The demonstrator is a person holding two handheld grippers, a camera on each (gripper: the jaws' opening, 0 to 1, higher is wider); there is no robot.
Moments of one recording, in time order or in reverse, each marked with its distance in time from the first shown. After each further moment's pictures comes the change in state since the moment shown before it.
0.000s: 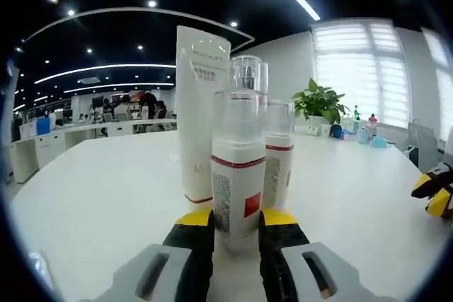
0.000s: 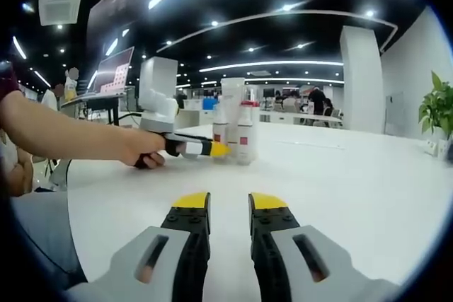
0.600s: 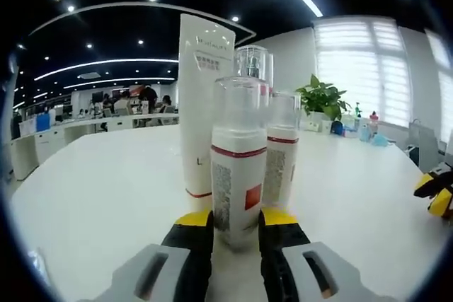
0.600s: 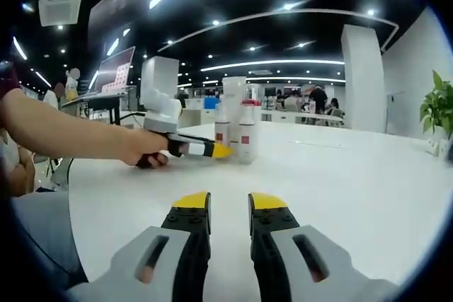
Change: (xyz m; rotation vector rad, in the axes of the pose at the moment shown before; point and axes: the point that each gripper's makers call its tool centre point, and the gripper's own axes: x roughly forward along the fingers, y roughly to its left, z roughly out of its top) left arm 0.002 0.001 -0.004 -0.014 0.025 -0.004; right arm 0.001 0.001 -0.001 0.005 0.005 0.010
